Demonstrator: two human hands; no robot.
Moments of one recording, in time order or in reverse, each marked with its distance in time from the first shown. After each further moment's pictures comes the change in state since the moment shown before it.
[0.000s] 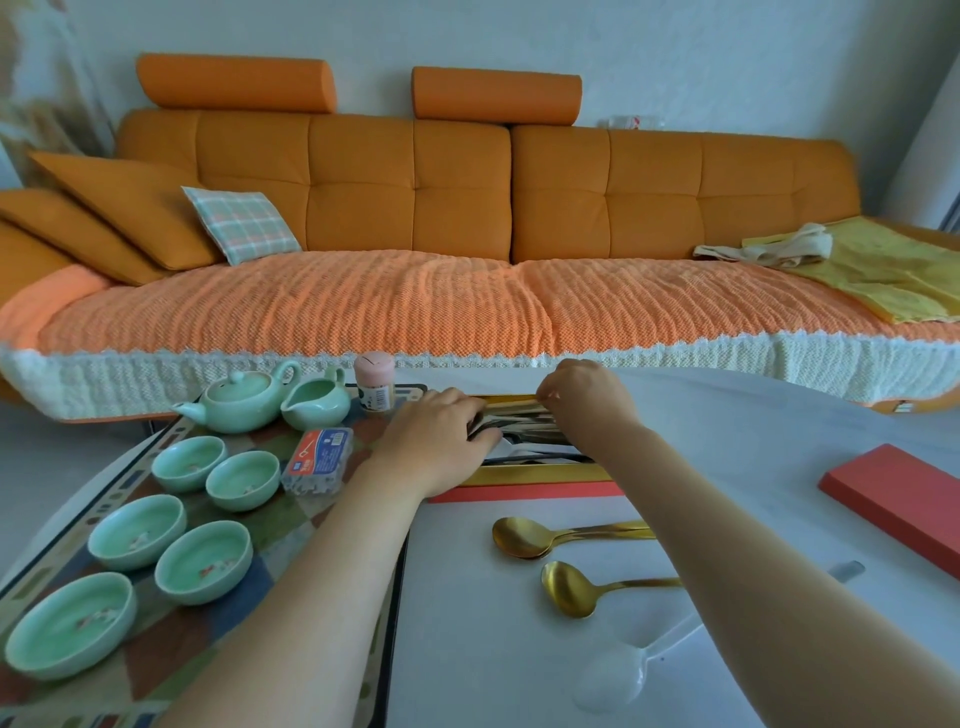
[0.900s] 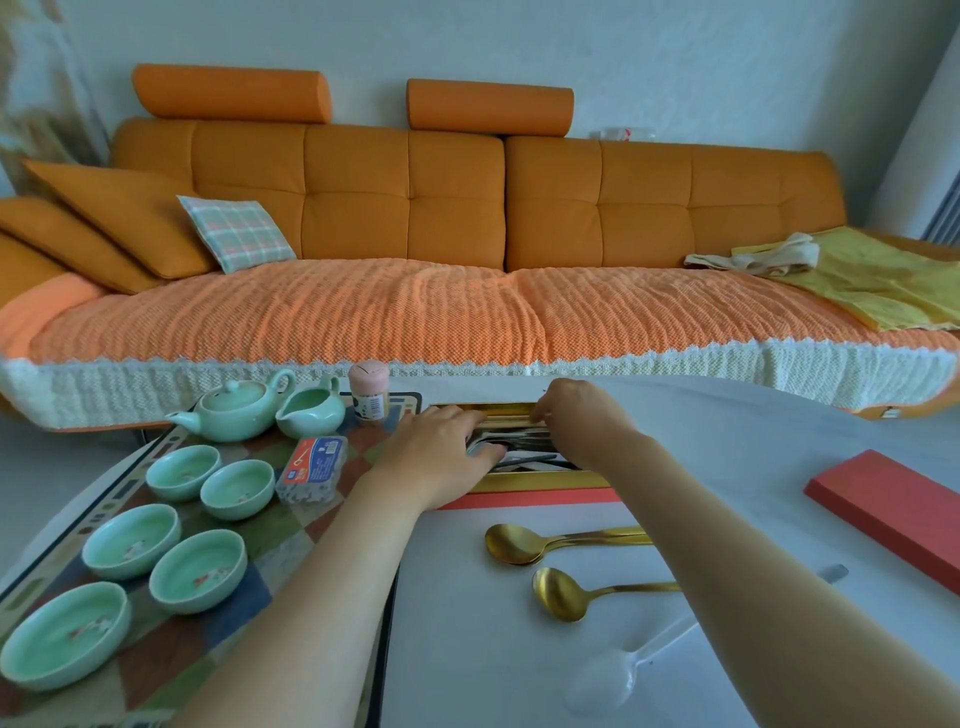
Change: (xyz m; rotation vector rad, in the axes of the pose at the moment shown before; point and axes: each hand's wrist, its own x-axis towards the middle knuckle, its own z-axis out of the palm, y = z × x) left_hand -0.002 0.005 0.002 -0.003 -0.062 -0.008; right_hand -0.004 0.003 -0.001 -0.081 -0.158 -0.028
